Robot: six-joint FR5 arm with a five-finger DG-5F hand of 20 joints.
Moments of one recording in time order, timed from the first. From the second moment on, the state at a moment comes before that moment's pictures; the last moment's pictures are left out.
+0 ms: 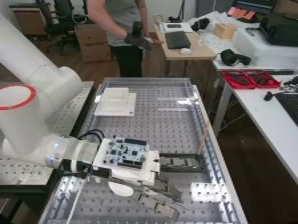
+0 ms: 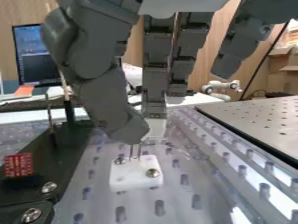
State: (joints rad) arm 1.20 -2.17 -1.71 -2.55 -1.78 -0.76
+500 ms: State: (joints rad) arm 1.20 -2.18 -1.70 -2.56 -1.78 -0.76
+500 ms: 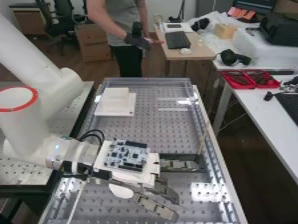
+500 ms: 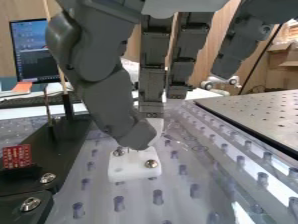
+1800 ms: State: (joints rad) arm 1.19 -2.18 -1.70 -2.55 -1.81 -0.76
